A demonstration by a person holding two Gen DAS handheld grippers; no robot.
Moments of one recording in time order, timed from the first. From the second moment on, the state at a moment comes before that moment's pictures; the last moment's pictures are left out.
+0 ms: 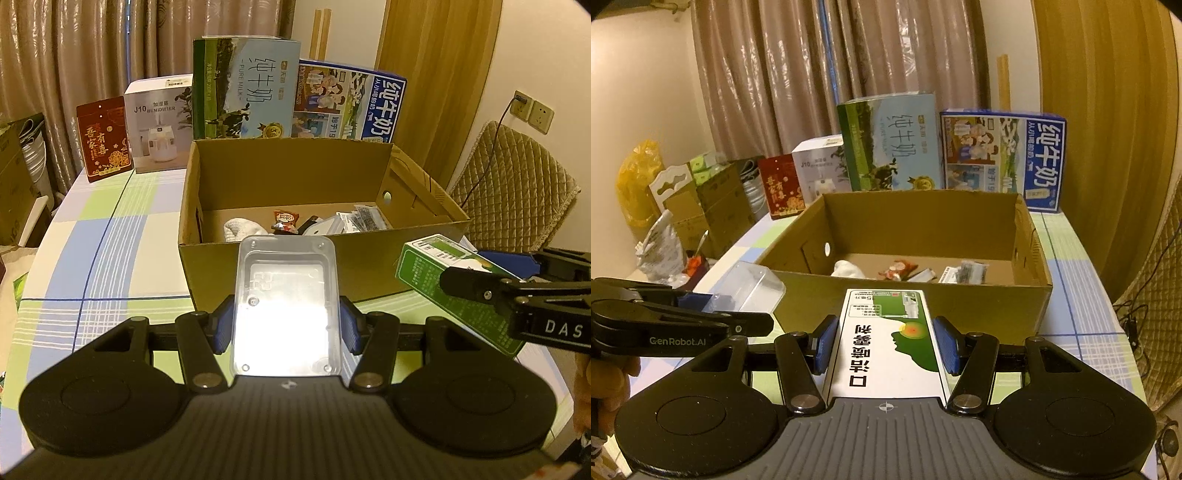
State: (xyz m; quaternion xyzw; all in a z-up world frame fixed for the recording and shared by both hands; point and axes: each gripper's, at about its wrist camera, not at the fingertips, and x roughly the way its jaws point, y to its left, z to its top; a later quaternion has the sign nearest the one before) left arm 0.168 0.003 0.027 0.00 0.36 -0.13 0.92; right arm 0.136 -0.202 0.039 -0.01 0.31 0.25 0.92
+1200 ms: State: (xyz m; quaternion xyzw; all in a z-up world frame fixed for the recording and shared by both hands) left arm 0.202 -0.007 0.043 0.00 0.34 -0.12 0.93; right arm 0.172 -0.209 0.065 0.03 0.25 0.21 0.94
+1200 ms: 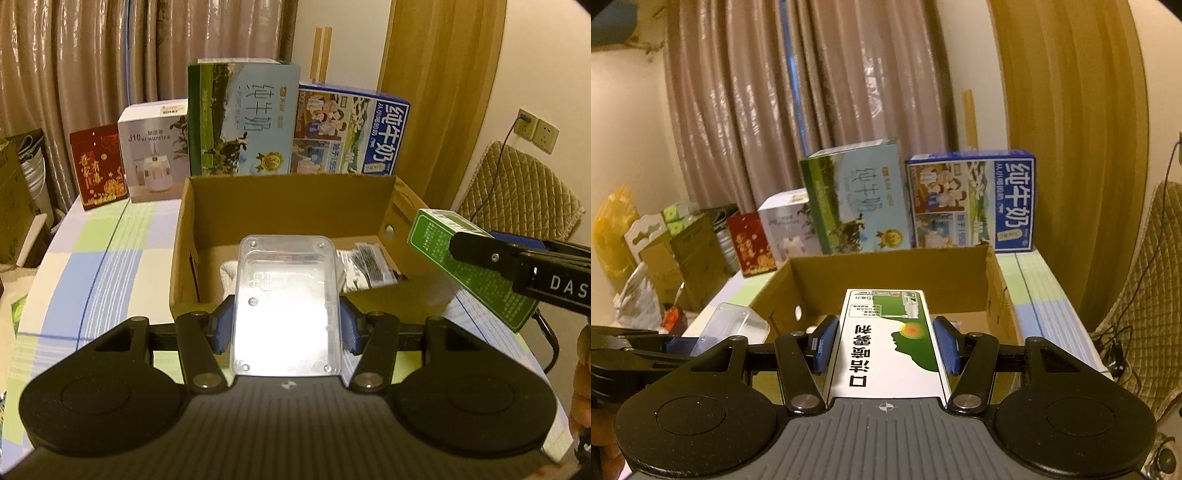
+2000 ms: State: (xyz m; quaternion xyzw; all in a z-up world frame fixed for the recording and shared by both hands) left arm 0.287 -0.015 0.033 -0.01 0.35 -0.11 0.93; right arm 0.266 -0.200 0.048 0.08 0.28 0.18 0.94
